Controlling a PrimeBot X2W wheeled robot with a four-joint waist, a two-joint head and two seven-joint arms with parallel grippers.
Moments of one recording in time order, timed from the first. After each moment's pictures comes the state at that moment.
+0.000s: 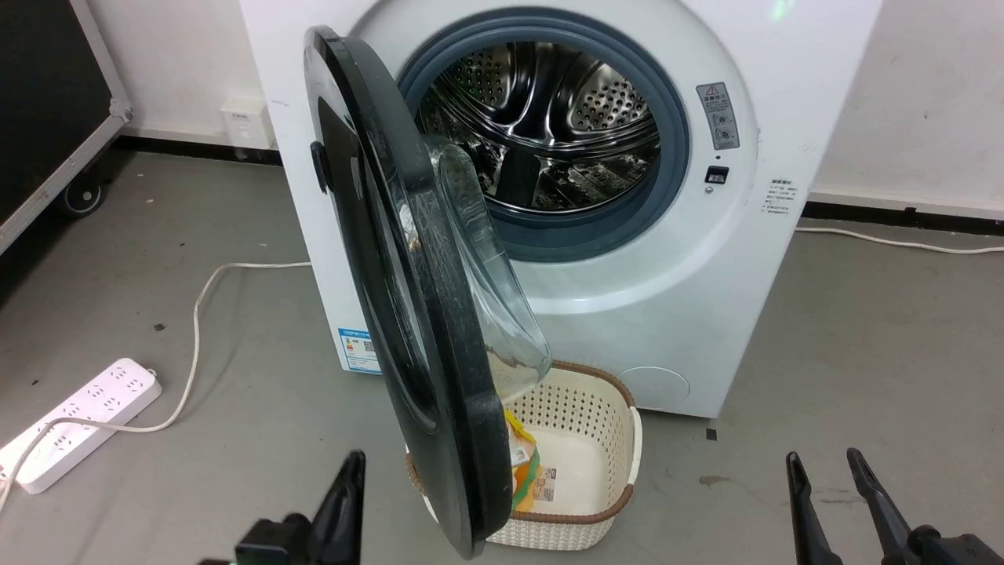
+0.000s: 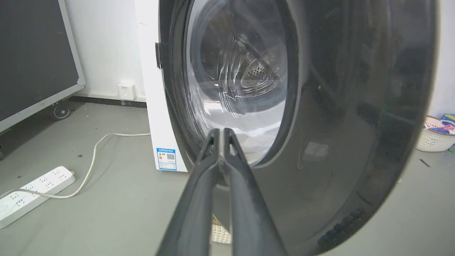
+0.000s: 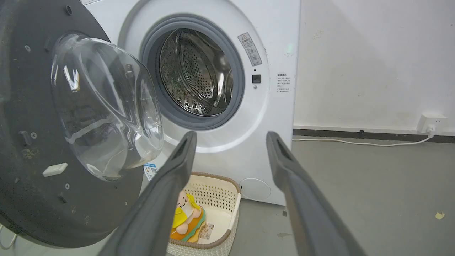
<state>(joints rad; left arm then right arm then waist) 0.08 0.05 -0.11 0.16 -0.13 -0.06 -0.26 0.18 -0.06 -0.02 0.00 0.17 0.13 -0.26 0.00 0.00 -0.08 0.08</state>
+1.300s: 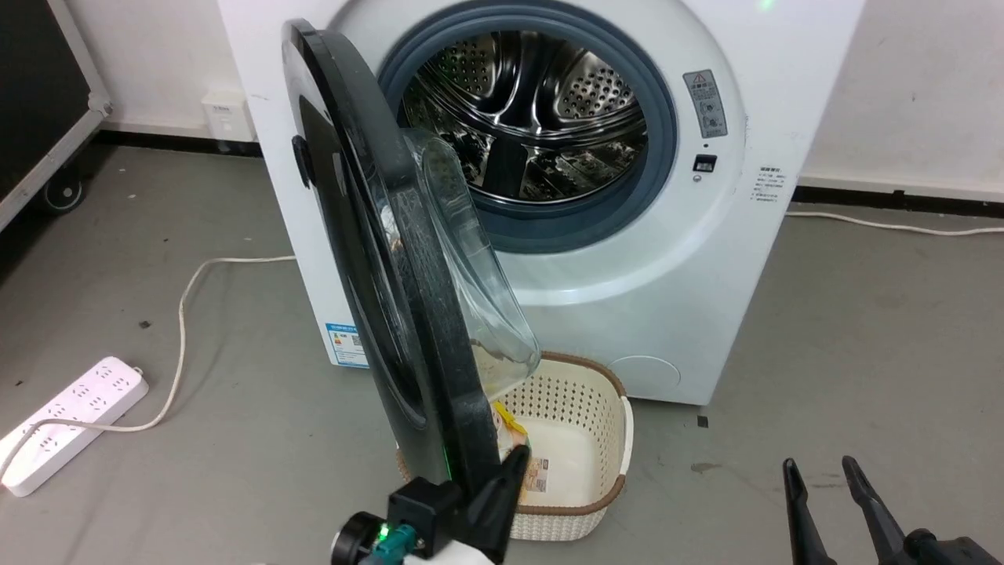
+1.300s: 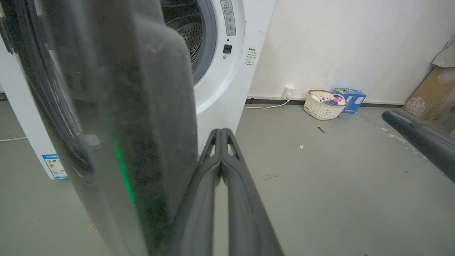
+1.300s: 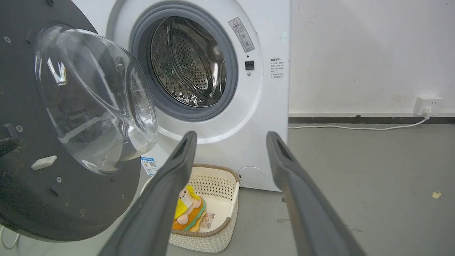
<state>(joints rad) -0.04 0.05 -0.47 0.13 -0.30 -0.03 -0.11 0.18 -0.05 -0.02 0.03 0.19 0.13 -0.26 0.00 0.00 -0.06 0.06</state>
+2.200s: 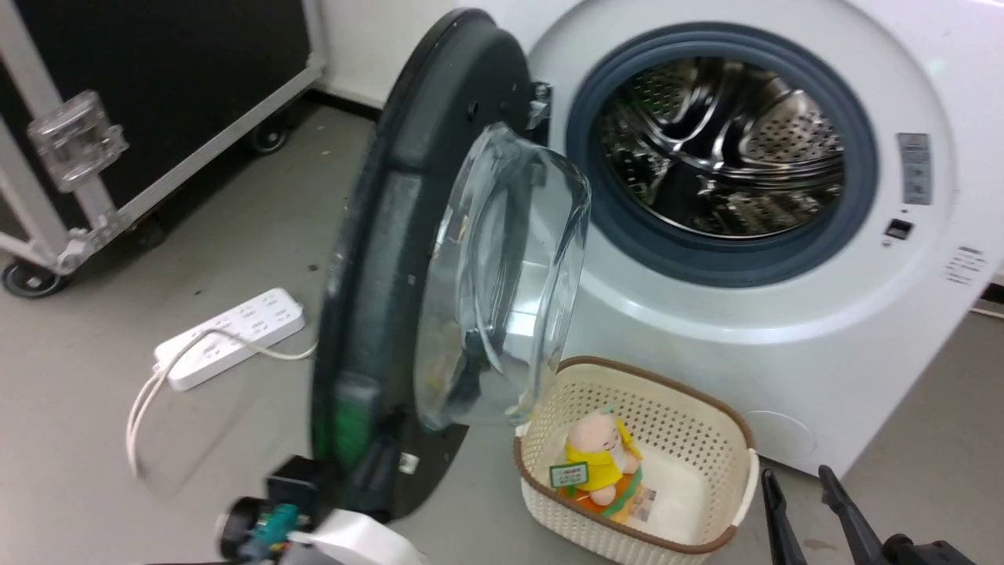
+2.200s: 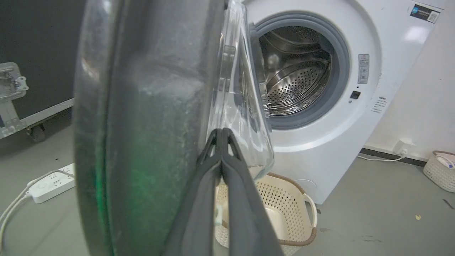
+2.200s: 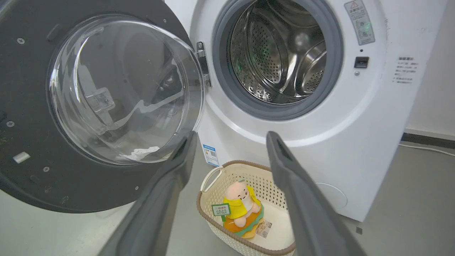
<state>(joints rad) -0.07 0.17 -0.33 0.15 -0.35 0.04 -0.18 0.18 -0.05 0.02 0.05 0.22 0.13 -0.26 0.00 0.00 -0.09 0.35</state>
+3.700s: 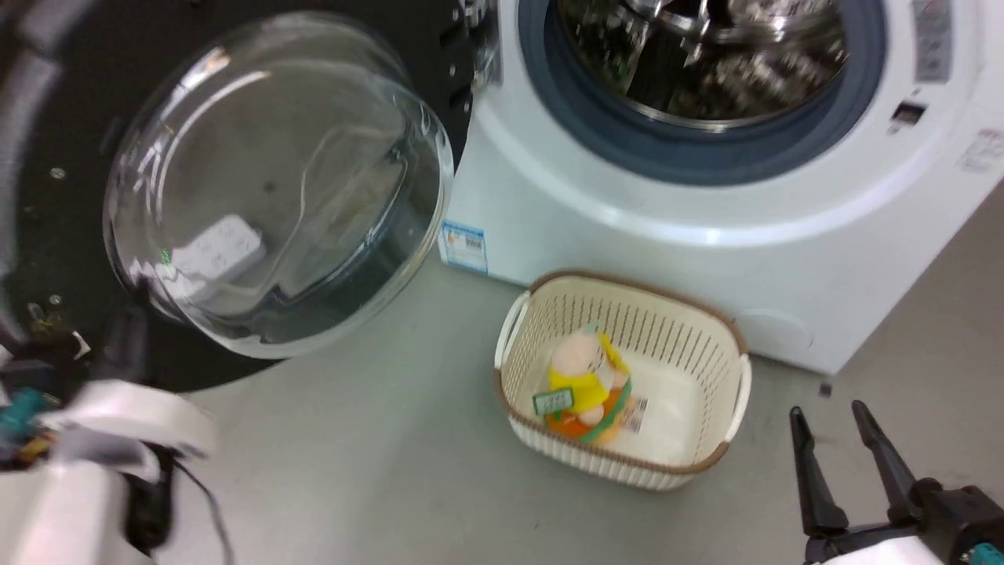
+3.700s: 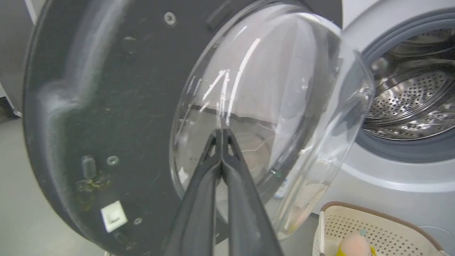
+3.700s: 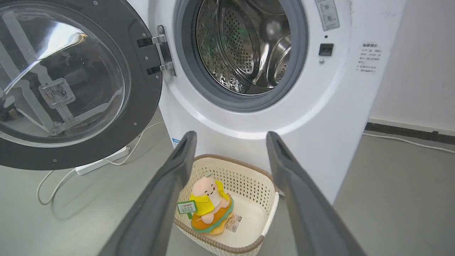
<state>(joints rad) -0.34 0.40 -0.03 0.40 -0.45 -0.02 -0.26 0.07 -0.06 -0.04 0.04 0.12 0.13 -0.26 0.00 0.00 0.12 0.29</state>
